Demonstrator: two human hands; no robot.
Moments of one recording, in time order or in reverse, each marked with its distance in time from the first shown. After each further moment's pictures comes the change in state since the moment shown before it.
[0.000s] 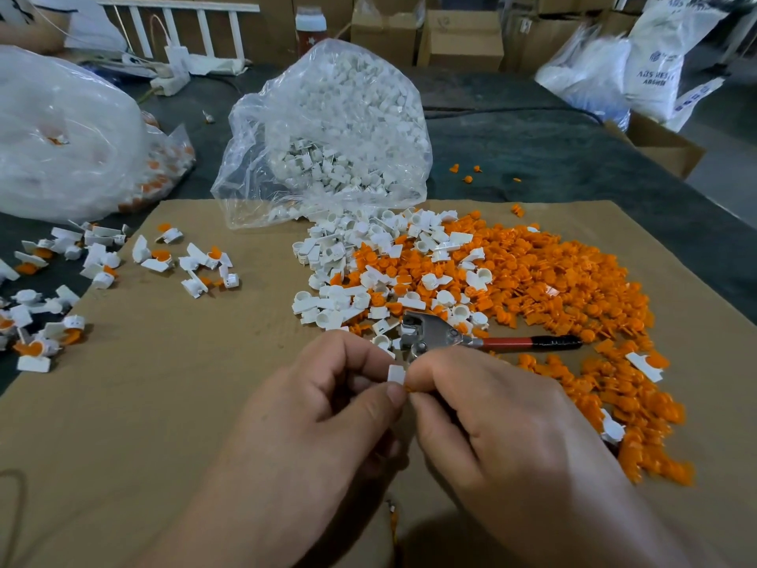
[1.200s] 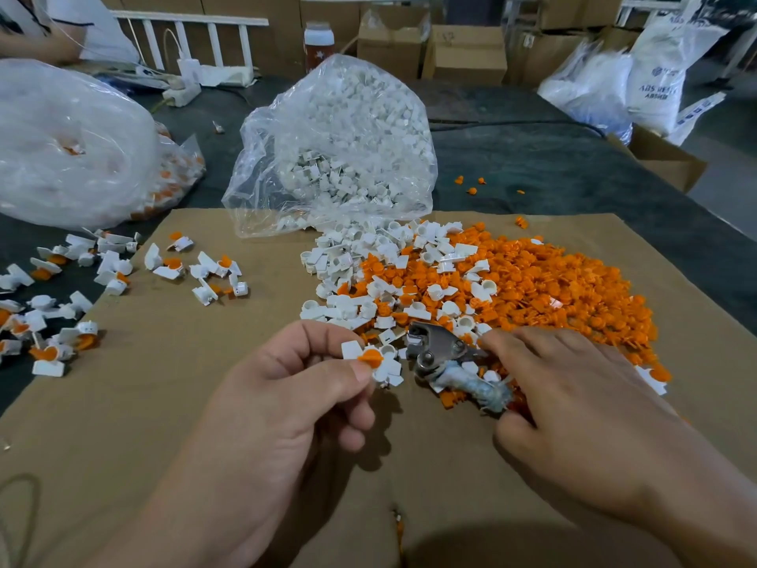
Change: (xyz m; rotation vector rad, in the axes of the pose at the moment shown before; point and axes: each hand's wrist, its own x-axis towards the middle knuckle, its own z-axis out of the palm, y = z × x) left_hand 0.010 0.000 -0.013 -0.434 0.082 -0.096; right_hand 0.005 0.040 -0.028 -0.505 -0.448 0.318
